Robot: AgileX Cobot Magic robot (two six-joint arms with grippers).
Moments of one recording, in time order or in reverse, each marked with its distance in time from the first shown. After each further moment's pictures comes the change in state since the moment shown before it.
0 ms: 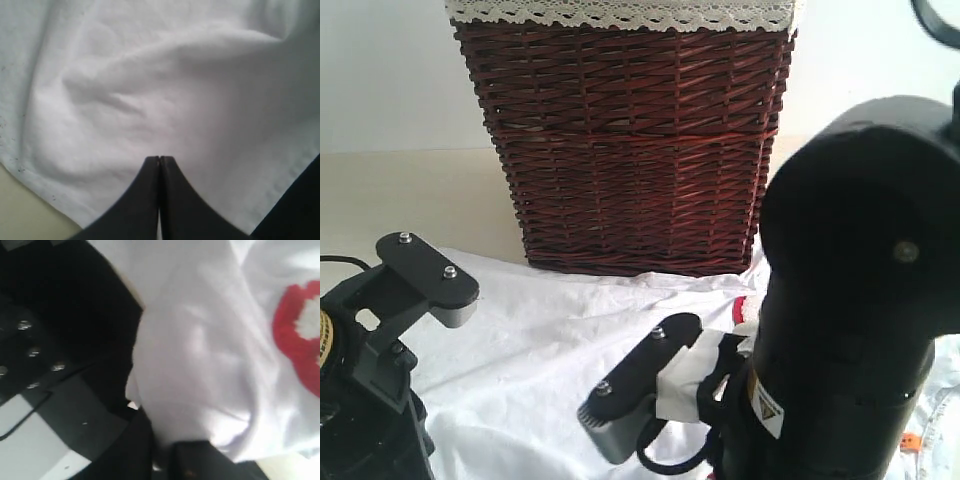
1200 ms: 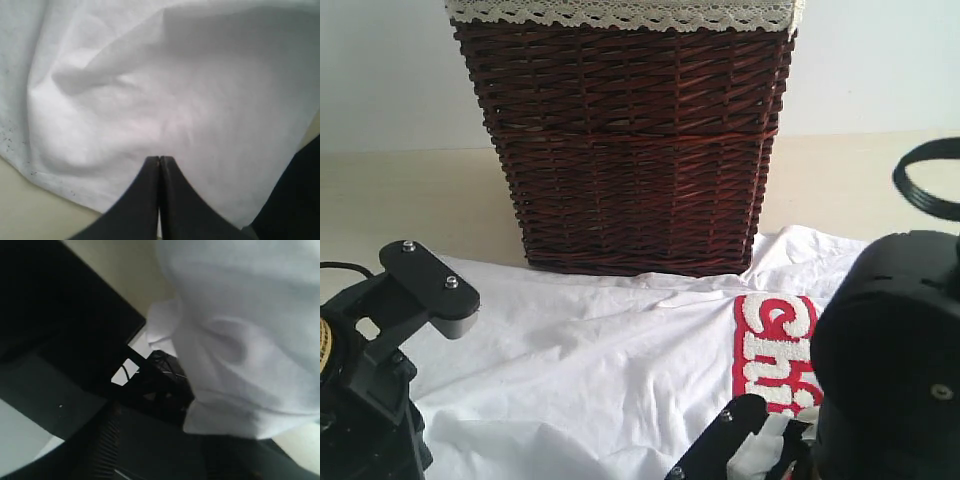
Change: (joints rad) left arm 0.000 0.000 0.005 -0.019 0.011 0.042; right arm 0.002 -0.017 0.216 -0.006 -0.083 0.059
